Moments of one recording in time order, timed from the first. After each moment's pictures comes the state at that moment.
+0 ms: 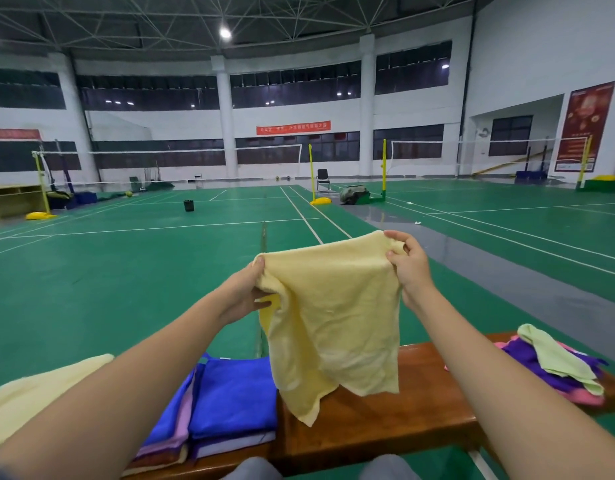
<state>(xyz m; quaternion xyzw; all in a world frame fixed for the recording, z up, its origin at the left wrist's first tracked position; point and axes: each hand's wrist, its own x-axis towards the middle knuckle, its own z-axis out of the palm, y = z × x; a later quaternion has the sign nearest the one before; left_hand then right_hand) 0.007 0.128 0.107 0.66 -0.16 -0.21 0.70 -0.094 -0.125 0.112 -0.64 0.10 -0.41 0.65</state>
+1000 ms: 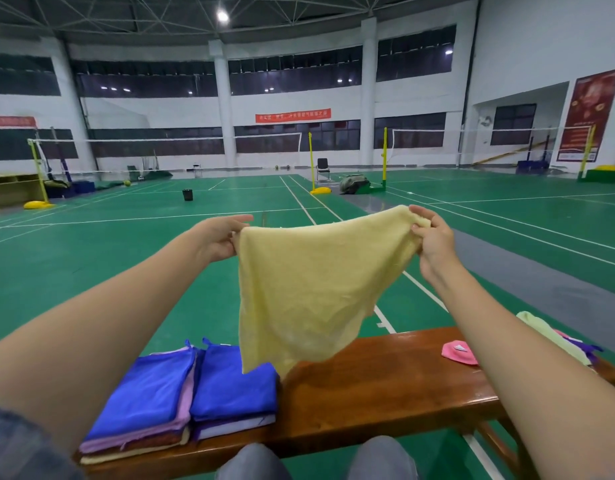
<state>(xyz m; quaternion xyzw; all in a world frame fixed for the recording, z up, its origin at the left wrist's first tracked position) 0.024 0.148 0.176 0.64 -0.09 -0.17 0.74 -0.112 -0.148 0.134 -0.57 0.11 -0.41 0.70</state>
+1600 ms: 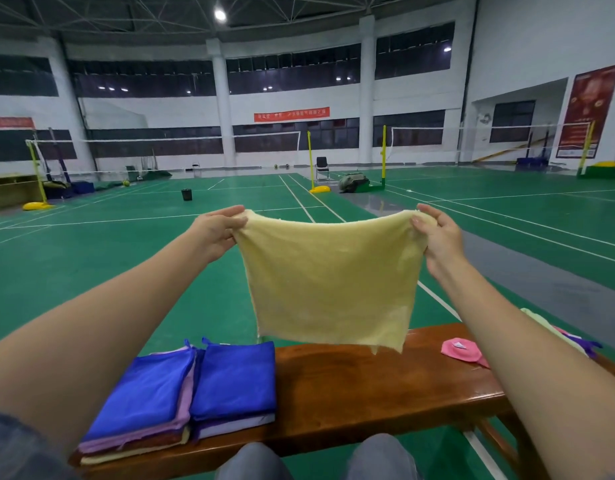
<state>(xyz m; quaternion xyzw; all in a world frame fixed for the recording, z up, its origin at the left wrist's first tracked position) 0.021 0.149 0.177 0.62 -0.11 -0.09 0.77 -0.118 -0.159 0.136 -0.54 0.12 -0.42 0.72</state>
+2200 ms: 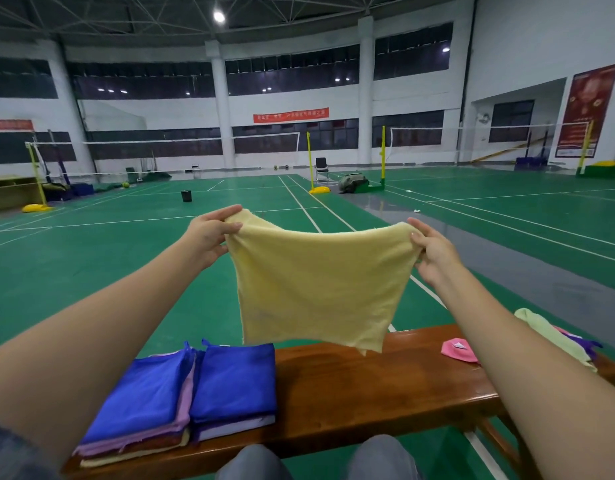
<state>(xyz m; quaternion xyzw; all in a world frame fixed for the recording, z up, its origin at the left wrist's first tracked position) 0.021 0.156 0.173 0.63 -0.12 -0.07 0.76 -0.116 -0.159 0.125 -0.51 0.15 -0.32 0.79</state>
